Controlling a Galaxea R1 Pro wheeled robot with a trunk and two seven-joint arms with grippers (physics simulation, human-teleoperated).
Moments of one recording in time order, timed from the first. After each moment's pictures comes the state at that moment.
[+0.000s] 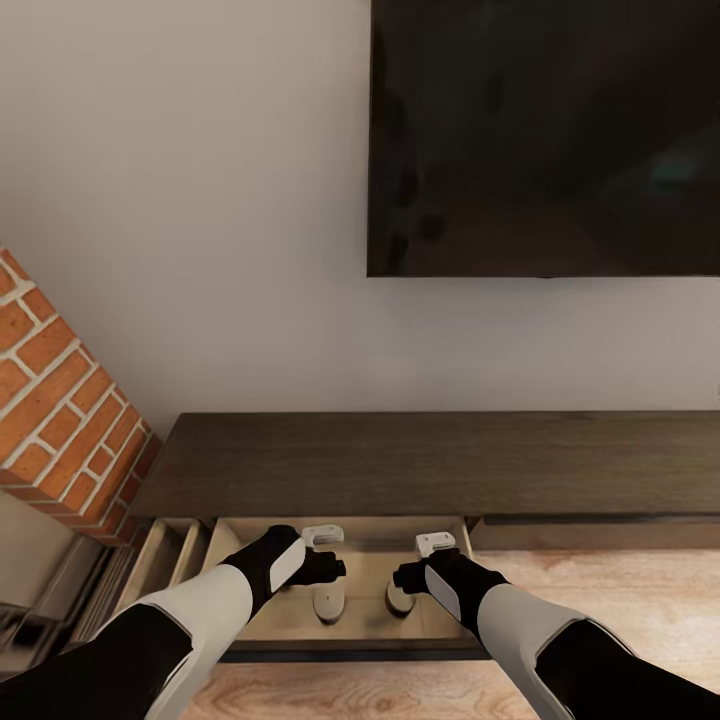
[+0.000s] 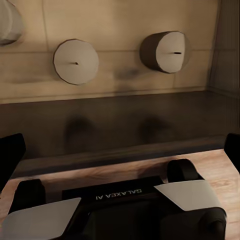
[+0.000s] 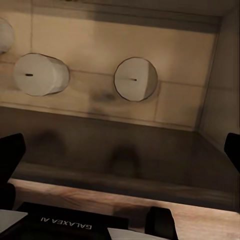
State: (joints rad) left arm -0.90 -0.17 -0.46 -0.13 0.59 0.52 0.05; right arm -0.86 0.15 0.50 -0.09 -0.43 0.32 -0.06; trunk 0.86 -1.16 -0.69
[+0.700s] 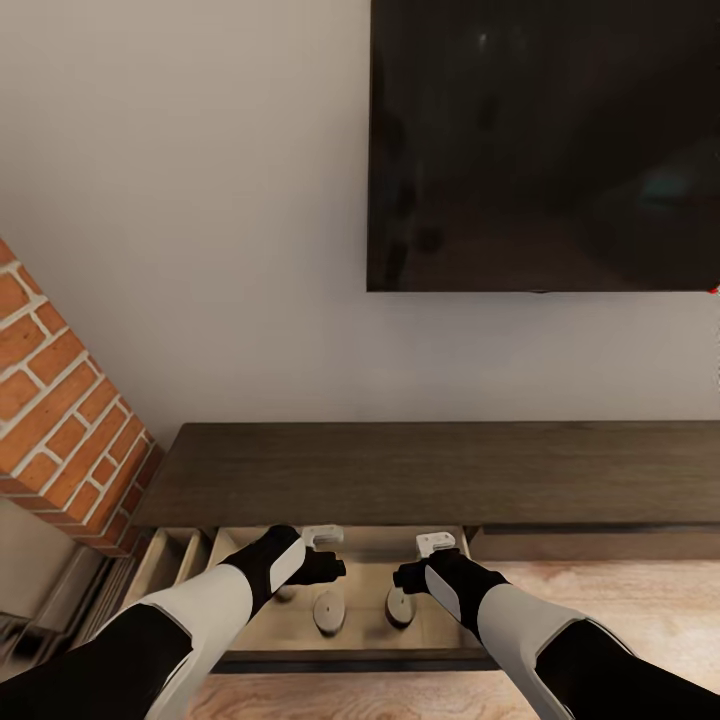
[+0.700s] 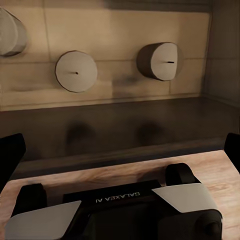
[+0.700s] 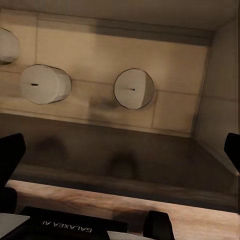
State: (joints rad) left arm -0.90 -0.17 -0.46 -0.13 0.59 0.52 0.04; right arm -0.86 0.15 0.50 -0.09 -0.43 0.32 -0.06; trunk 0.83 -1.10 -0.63
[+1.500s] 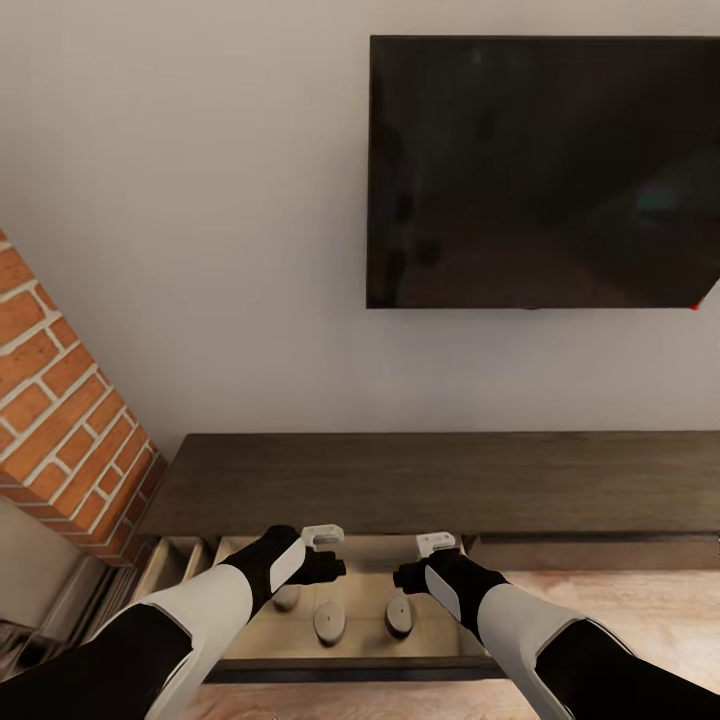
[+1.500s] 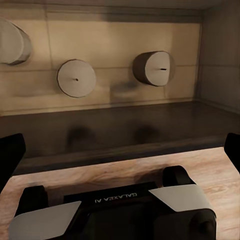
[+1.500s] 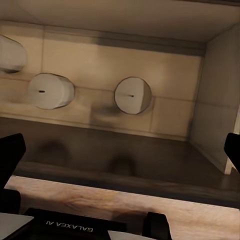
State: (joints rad) left arm -0.90 -0.17 -0.46 -0.13 0.59 0.52 0.04; right arm -0.86 0.15 0.50 -0.09 -0.43 0.32 -0.06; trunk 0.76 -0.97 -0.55
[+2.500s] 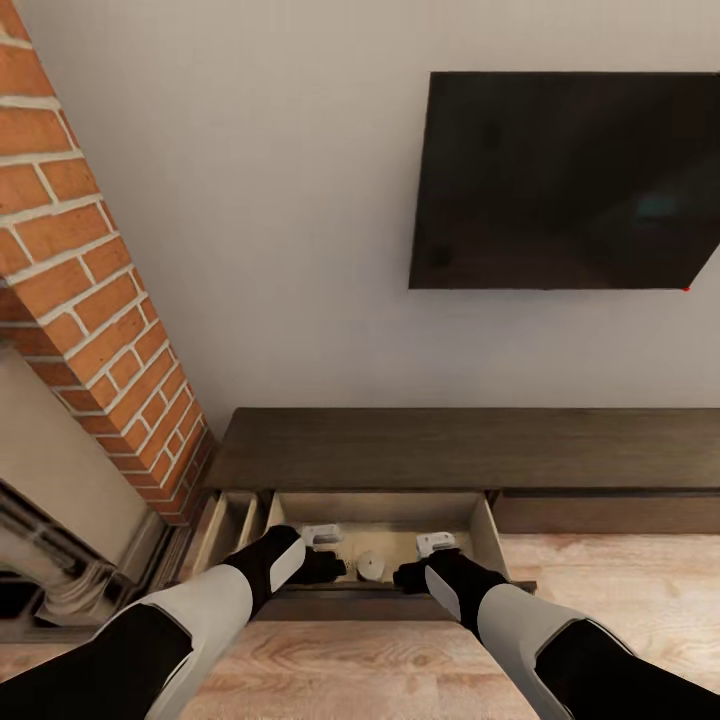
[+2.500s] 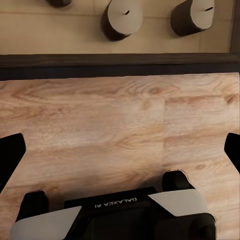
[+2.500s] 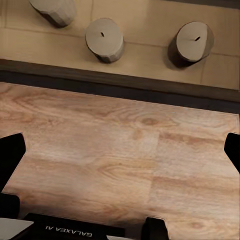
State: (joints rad) left arm -0.90 -0.17 -0.45 -0.13 0.59 0.51 0.04; right arm -0.86 0.15 0.50 -0.09 -0.43 0.32 -0.06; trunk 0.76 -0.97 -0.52
